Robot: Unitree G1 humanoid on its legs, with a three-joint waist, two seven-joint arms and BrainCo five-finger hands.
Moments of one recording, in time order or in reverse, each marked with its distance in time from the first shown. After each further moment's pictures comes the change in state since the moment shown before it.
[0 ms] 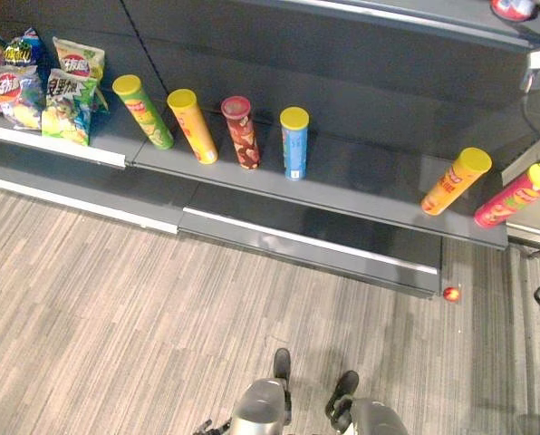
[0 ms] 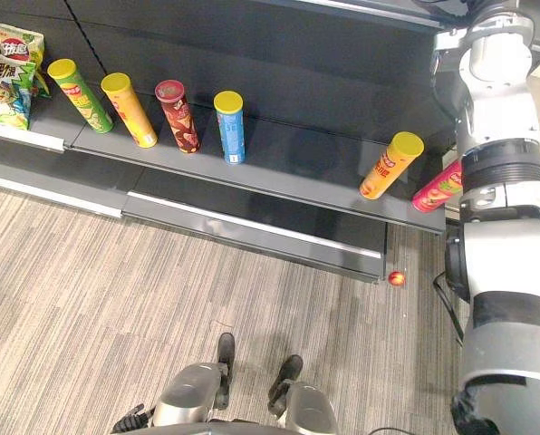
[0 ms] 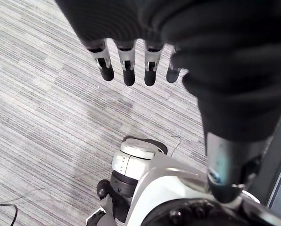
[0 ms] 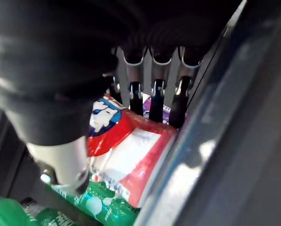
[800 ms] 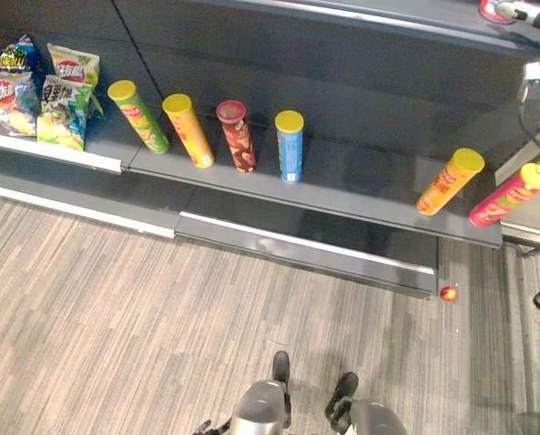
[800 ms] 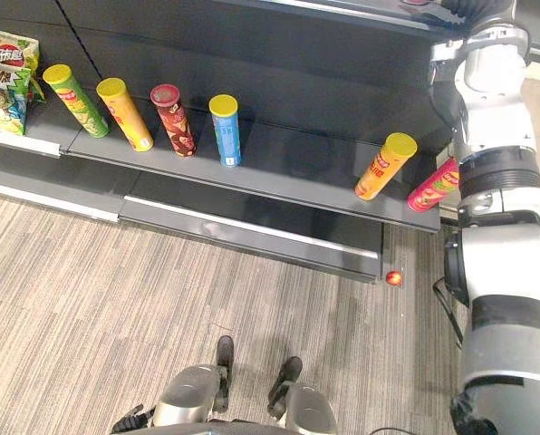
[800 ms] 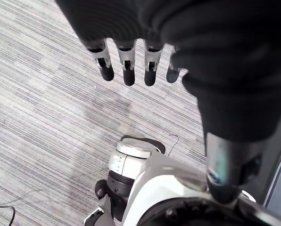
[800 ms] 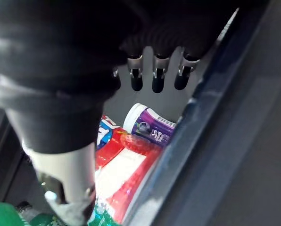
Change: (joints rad) left arm 0.001 0.000 -0.001 0.001 0.003 -0.001 0.000; right arm 0.033 0.001 0.001 -0.001 -0.010 -0.044 -0.040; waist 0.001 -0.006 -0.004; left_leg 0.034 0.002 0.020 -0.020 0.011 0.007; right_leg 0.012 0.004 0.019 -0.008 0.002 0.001
